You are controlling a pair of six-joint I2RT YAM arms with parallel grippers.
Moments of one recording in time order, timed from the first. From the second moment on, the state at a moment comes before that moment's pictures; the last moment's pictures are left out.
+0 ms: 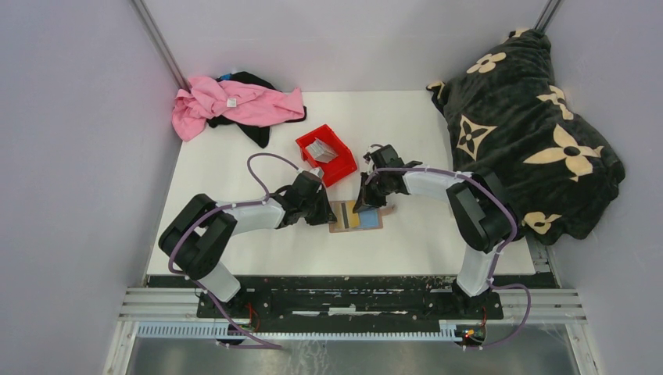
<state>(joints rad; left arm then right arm) -0.68 1.61 0.73 0.01 0.13 -0.77 0.54 1.84 1.06 -0.29 -0.42 0.60</state>
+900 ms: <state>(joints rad) -0.69 1.57 0.67 0.06 0.13 -0.77 0.69 1.91 1.25 -0.51 -0.21 0.57</state>
